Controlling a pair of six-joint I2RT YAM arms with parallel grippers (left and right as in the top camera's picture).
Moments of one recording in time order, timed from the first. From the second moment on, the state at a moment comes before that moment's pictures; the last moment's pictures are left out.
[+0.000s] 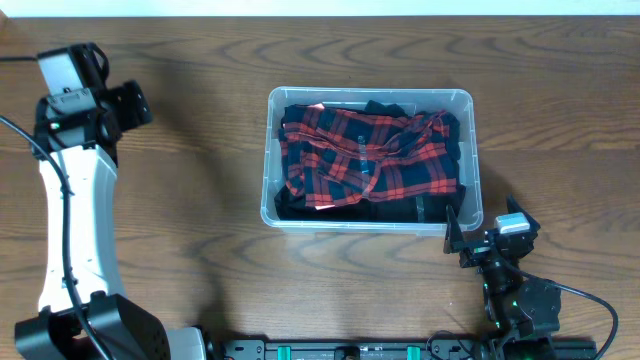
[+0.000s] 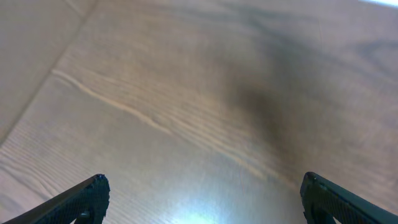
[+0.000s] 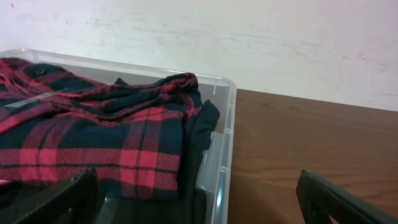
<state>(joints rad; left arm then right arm) 0.27 1.54 1.36 -0.68 -0.20 -0.04 0.13 0.01 0.01 -0.07 -0.03 -0.04</state>
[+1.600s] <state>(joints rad) 0.27 0.84 0.04 0.01 0.11 -0.04 0.13 0.01 0.01 -0.07 -0.03 -0.04</state>
